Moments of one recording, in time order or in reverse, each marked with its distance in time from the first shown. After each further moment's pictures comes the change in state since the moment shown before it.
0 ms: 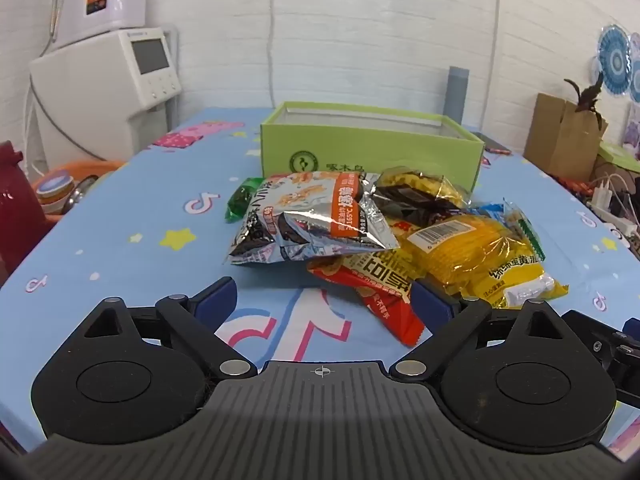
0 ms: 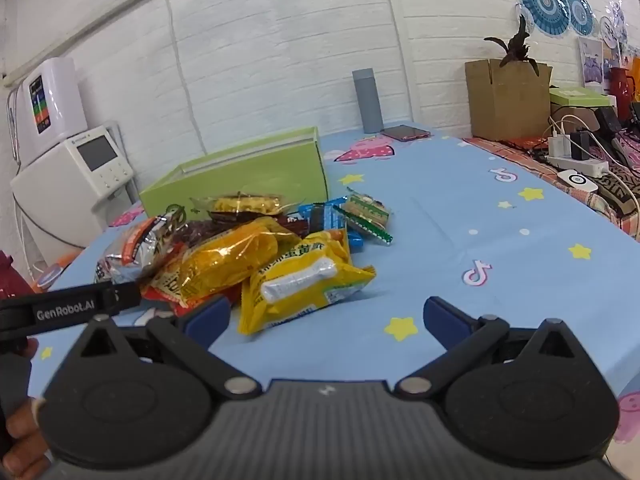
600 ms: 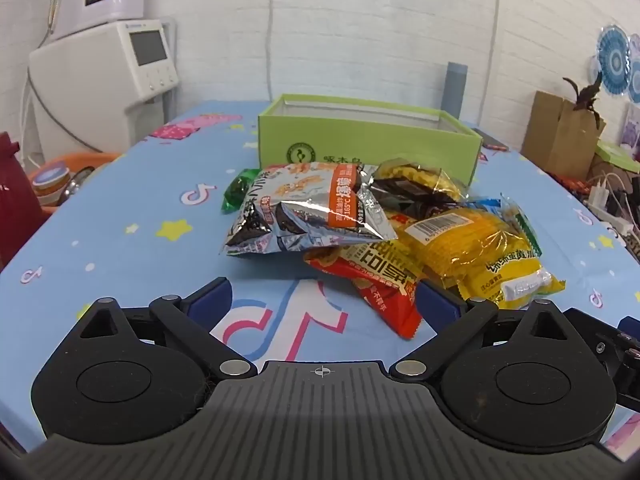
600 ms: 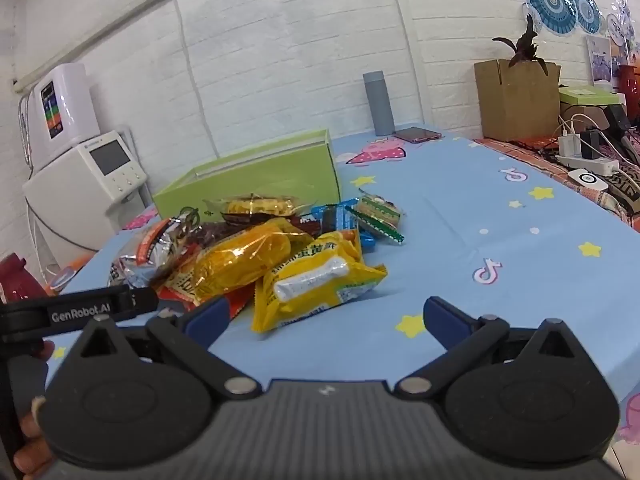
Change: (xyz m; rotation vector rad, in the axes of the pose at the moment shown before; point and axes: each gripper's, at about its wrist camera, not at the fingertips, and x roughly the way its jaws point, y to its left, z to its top) left arm 0.002 0.000 -0.004 -0.009 0.015 -0.007; right arm -0.006 -0.002 -0.003 0.023 -0.011 0.057
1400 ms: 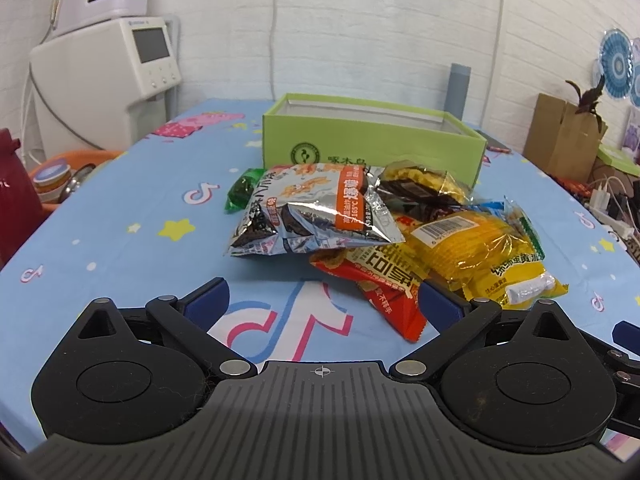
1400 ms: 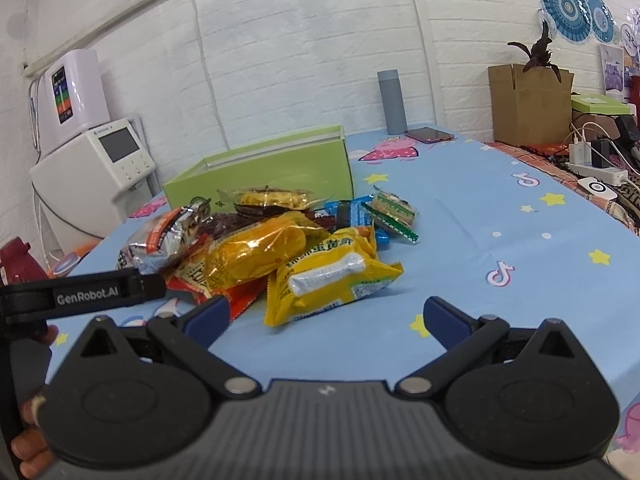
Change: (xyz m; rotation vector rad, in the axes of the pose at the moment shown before) left arm 0.001 0.006 0.003 -0.012 0.007 -0.002; right arm 0.004 0.011 -0.002 -0.042 0.017 0.014
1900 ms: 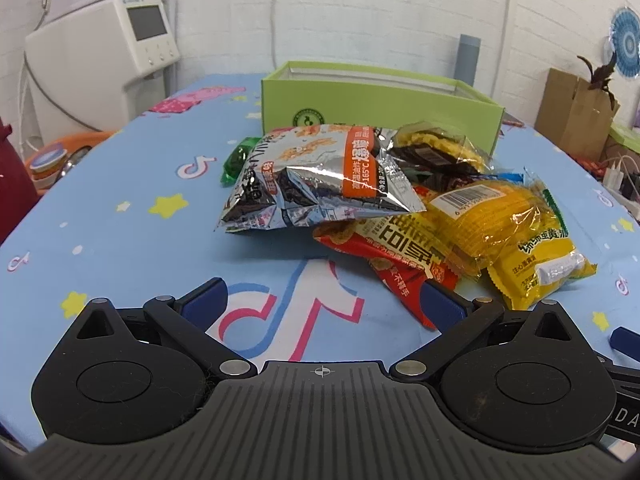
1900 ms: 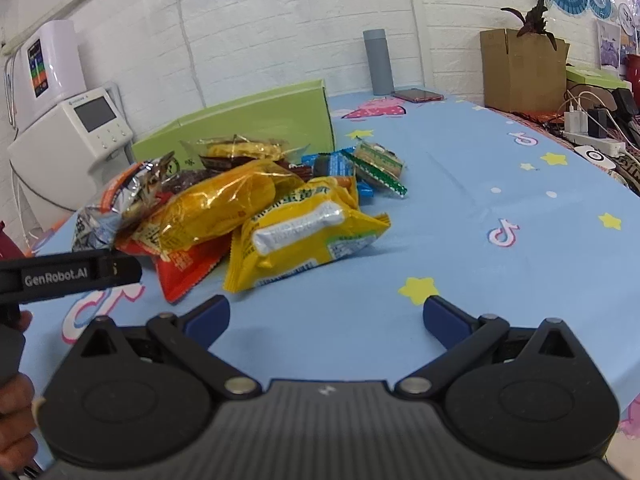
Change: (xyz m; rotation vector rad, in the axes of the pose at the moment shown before) left arm 0.032 -0.001 -0.007 0.013 0.071 0.025; right arm 0.038 -0.009 -0.017 0.002 0.090 -0.054
